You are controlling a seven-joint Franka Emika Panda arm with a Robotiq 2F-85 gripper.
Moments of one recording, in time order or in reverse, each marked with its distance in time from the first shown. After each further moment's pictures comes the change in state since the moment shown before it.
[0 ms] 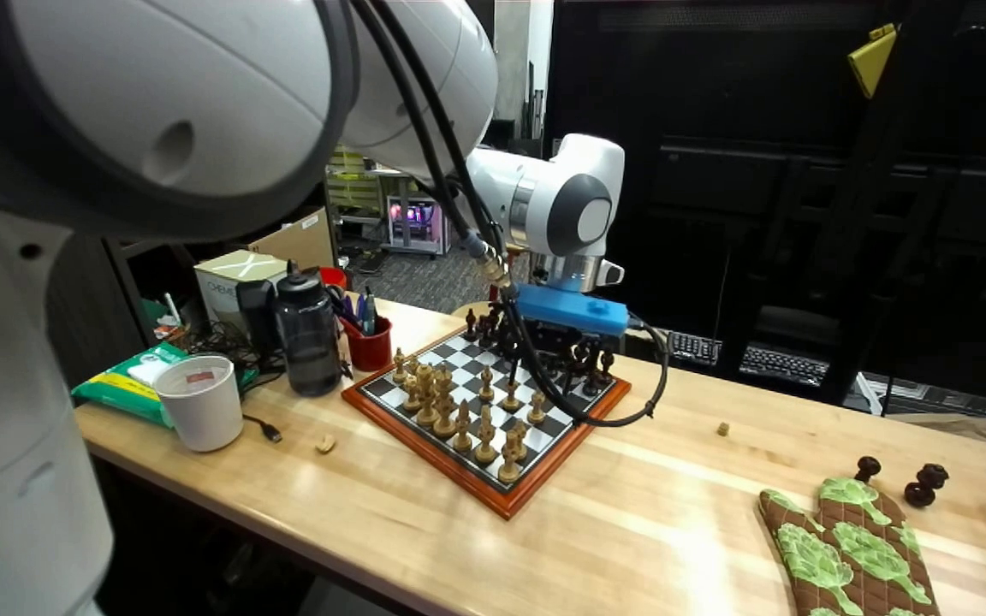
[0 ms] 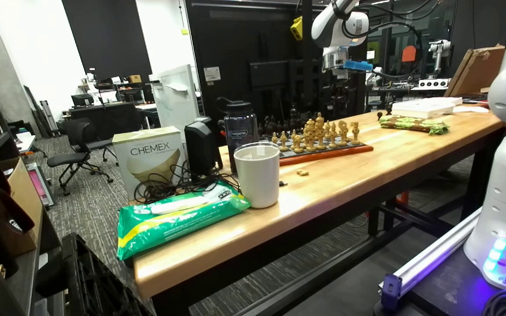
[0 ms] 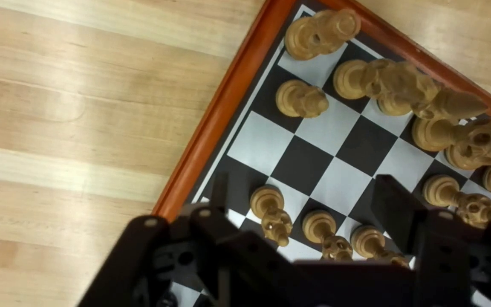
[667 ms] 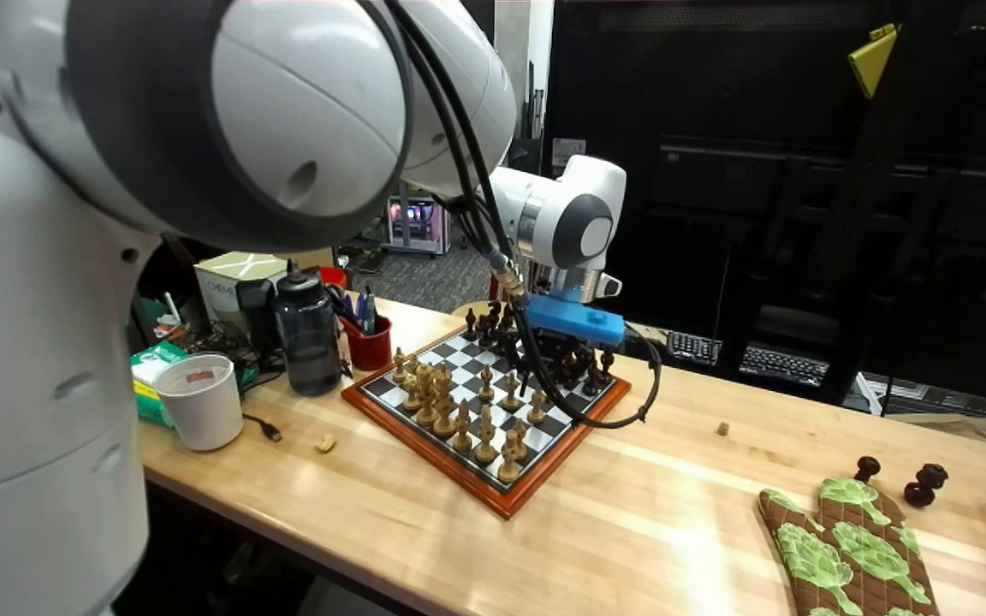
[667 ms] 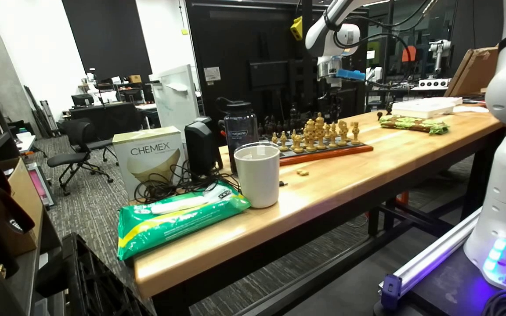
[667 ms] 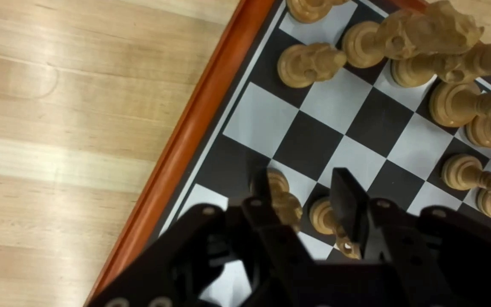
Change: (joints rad) arm -0.031 0.111 0.038 0.082 0.035 -0.005 -0.001
